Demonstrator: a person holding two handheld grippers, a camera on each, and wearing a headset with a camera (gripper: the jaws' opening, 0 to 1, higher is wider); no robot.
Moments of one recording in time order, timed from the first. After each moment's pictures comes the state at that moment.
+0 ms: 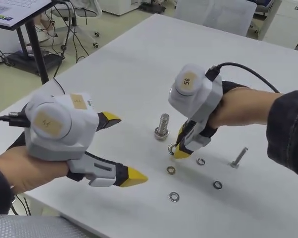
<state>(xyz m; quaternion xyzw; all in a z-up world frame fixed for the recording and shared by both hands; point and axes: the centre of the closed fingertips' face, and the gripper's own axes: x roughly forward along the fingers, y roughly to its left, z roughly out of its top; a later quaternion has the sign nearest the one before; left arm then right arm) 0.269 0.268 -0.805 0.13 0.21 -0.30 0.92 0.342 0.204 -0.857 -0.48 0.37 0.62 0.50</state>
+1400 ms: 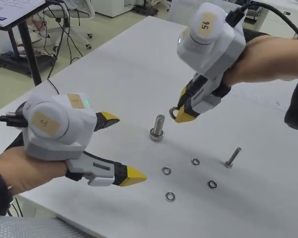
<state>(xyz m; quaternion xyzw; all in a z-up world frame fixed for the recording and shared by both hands) 0.272 0.264 -0.801 0.12 0.20 -0.31 0.92 0.357 0.227 -0.768 -0.51 0.29 0.62 0.52</state>
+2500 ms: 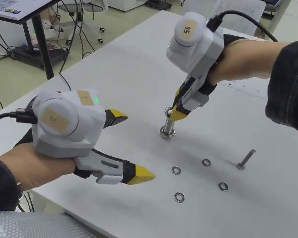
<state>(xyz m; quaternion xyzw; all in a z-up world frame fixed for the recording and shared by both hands) 0.274 0.267 -0.803 0.11 0.21 -0.30 0.92 0.376 0.257 -0.805 -0.50 0.33 0.63 0.50</state>
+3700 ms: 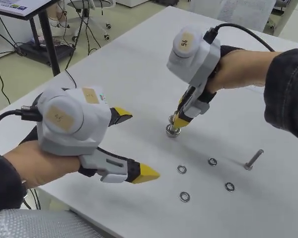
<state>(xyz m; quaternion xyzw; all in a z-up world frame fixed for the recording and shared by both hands) 0.275 0.268 -0.805 0.11 0.21 -0.30 0.92 0.377 0.255 -0.839 -0.50 0.36 0.62 0.48</state>
